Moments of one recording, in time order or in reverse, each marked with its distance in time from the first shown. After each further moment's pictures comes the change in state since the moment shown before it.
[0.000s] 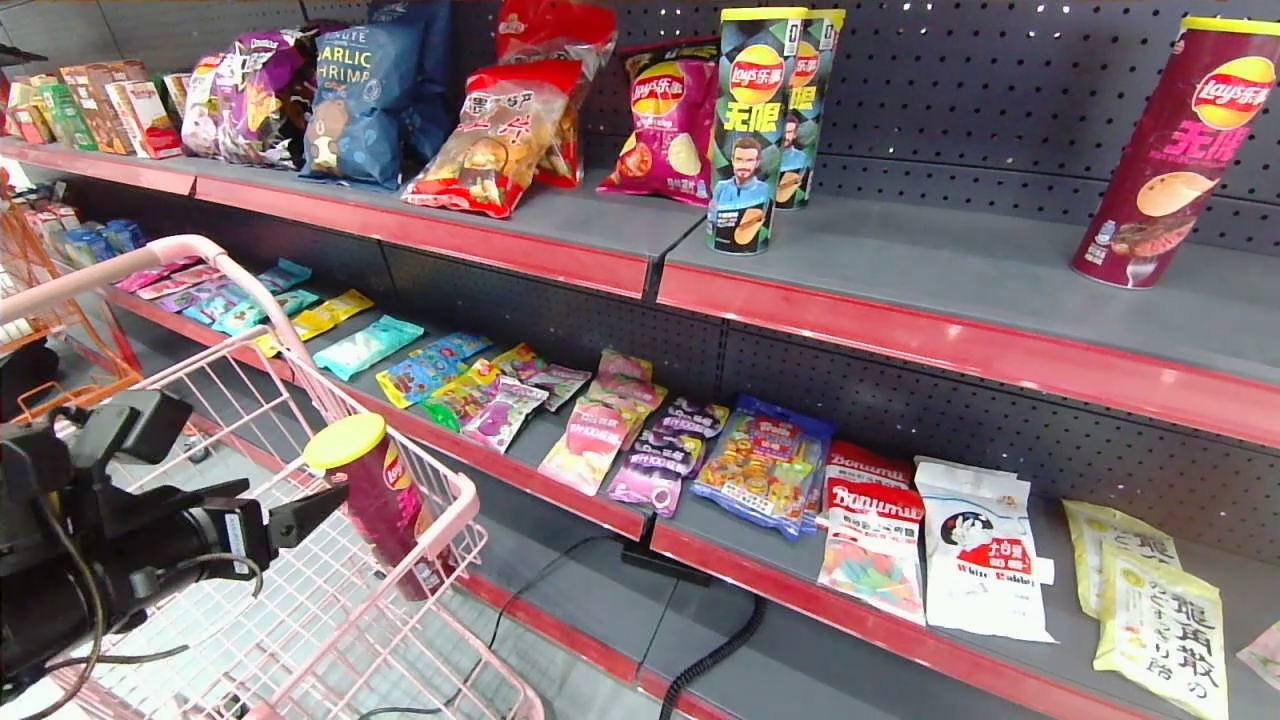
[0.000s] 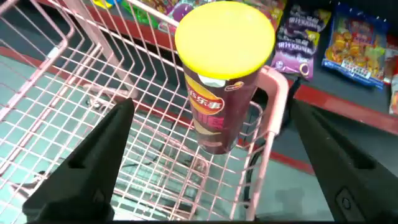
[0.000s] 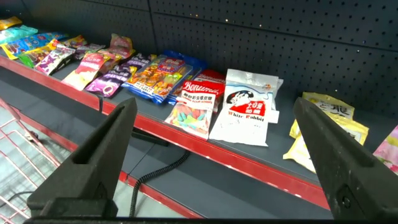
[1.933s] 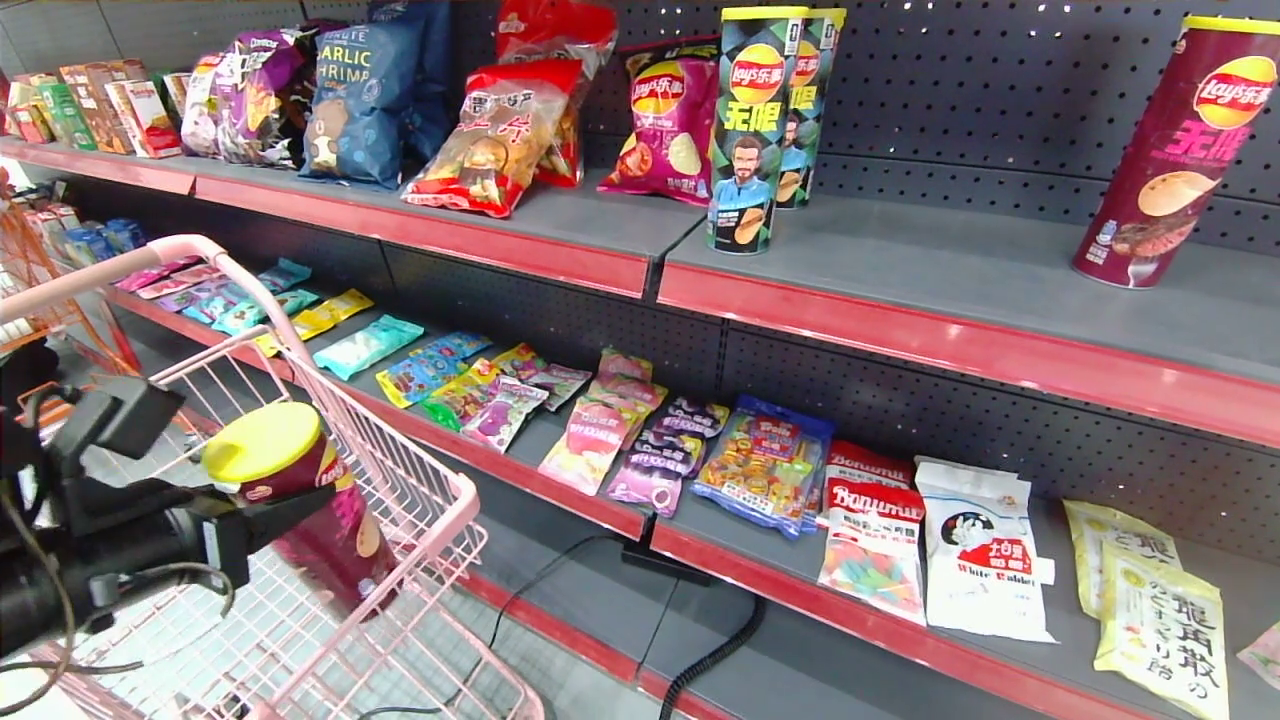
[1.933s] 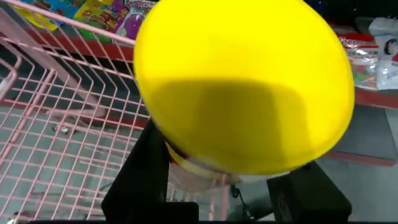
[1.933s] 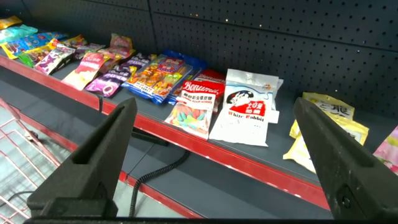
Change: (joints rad) left arm 0.030 -0.134 -0.069 0.207 -0.249 0.080; right arm 0.000 0.000 0.000 0.000 0.001 -0.001
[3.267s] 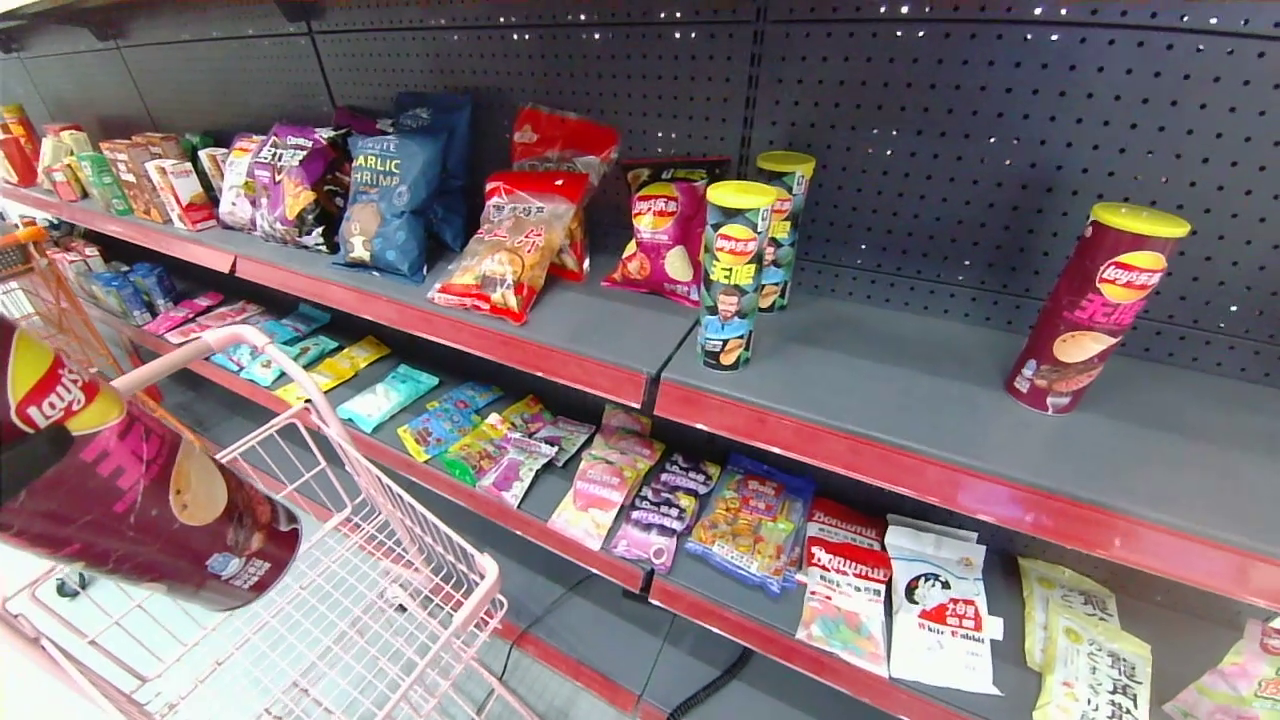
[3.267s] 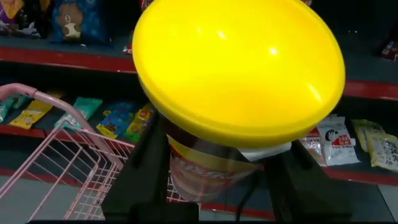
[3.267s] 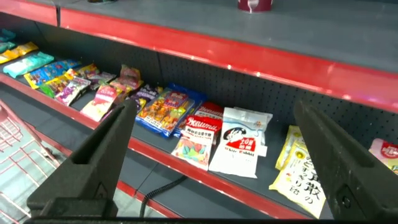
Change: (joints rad) left arm 0.013 -0.619 -0.248 0.482 0.050 -0.052; right arm 0.000 0.000 0.000 0.000 0.000 0.001
